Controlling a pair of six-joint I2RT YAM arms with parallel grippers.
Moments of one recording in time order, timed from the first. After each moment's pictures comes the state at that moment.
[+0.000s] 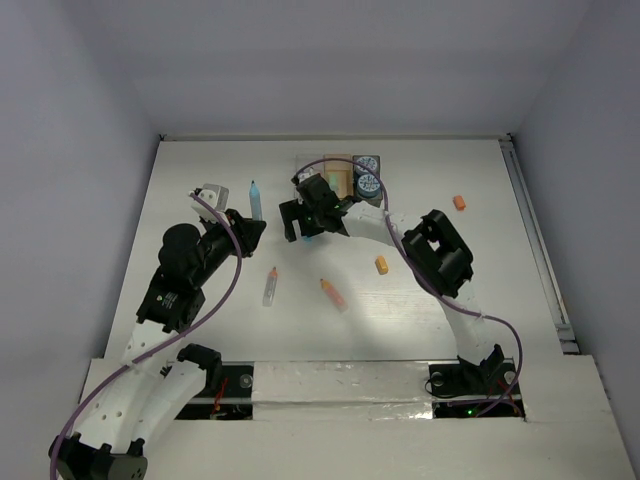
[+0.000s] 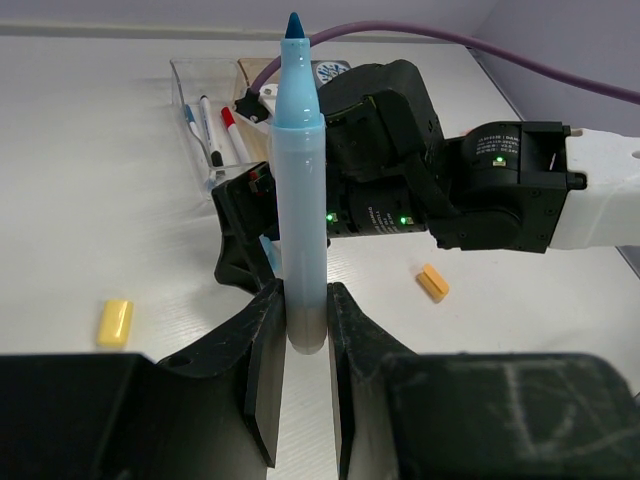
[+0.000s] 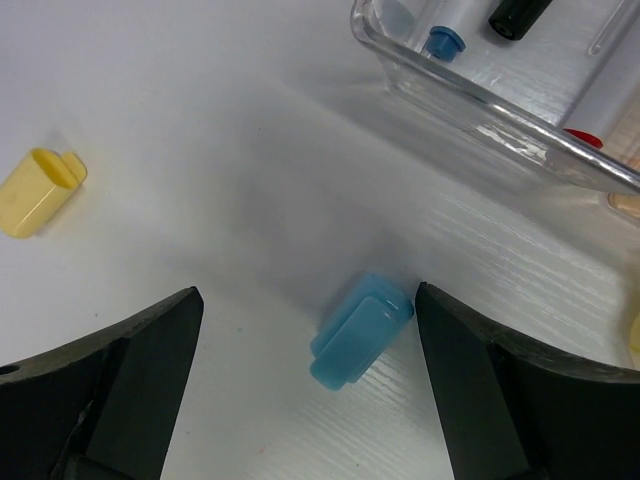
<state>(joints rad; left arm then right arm) -0.33 0.67 0.69 -0.16 0.19 -0.33 0.77 2.23 1.70 -0.26 0.00 0.36</state>
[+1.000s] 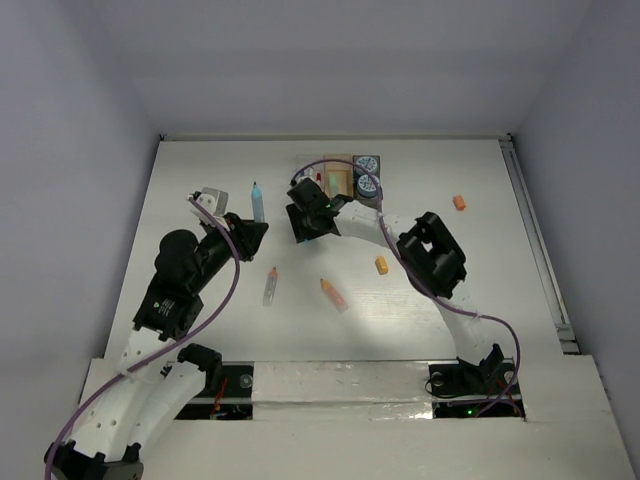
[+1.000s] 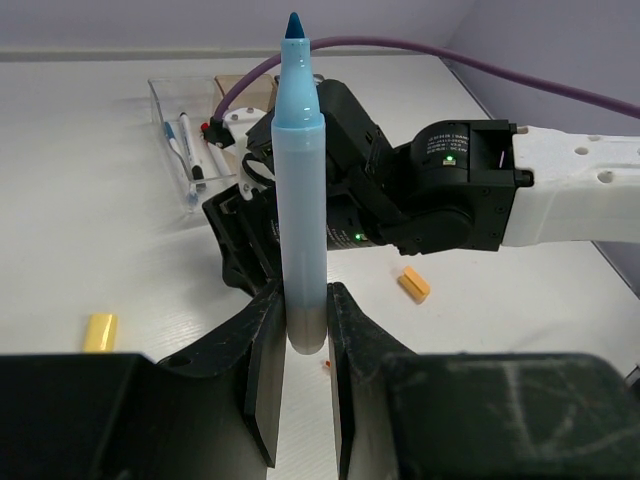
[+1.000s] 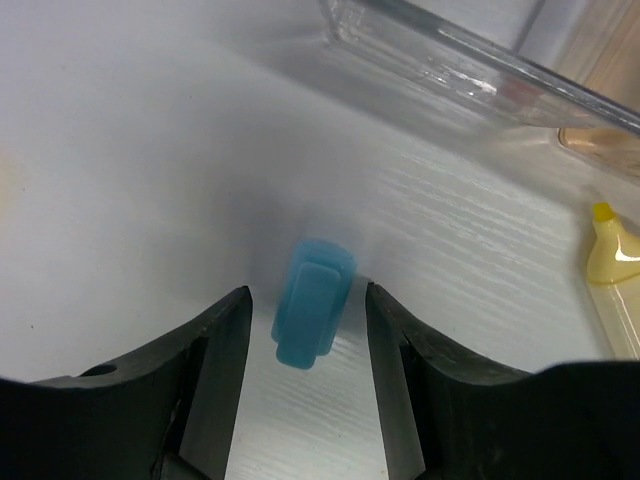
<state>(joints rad) -0.37 0.62 0.69 -0.16 0.19 -0.33 0.80 2.27 1.79 -0.44 0.18 0.37</state>
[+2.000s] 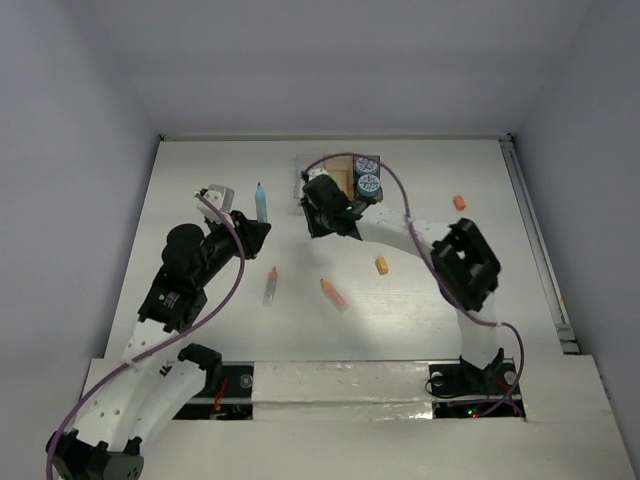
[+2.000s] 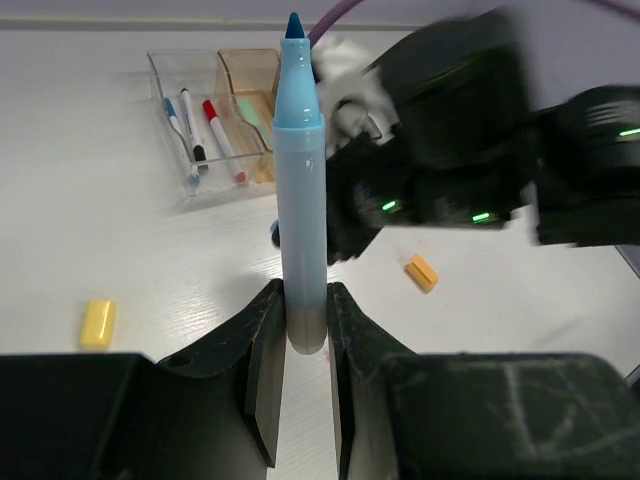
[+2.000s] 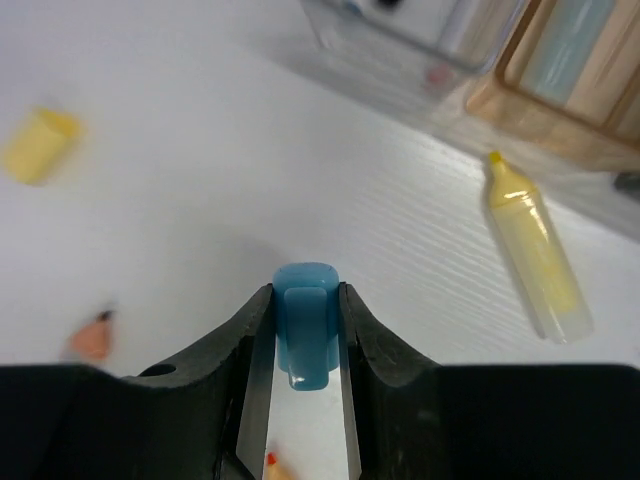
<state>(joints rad) -0.37 0.67 0.69 -0.16 0.19 -0.33 0.81 2.08 1.61 -0.39 0.22 0.34</state>
